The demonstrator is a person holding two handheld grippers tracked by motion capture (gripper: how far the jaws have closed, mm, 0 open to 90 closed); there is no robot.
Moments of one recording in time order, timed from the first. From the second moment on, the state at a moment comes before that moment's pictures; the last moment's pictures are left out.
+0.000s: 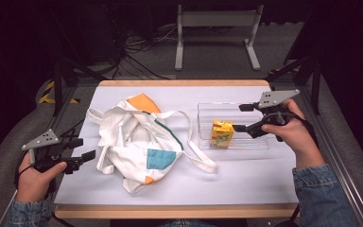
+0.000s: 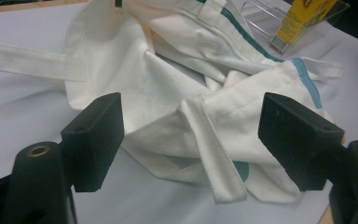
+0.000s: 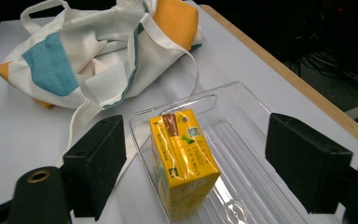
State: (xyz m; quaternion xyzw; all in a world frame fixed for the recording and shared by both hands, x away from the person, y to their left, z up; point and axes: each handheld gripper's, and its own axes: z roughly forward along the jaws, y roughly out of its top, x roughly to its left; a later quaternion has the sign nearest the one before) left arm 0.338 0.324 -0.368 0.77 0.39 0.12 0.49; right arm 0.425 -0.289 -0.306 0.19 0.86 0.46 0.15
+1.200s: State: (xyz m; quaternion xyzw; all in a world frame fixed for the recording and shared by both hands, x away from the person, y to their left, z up) left arm 0.335 0.311 -0.400 0.78 0.37 0.12 0.49; right arm 0.348 -0.335 -0.353 0.35 0.79 0.46 0.20
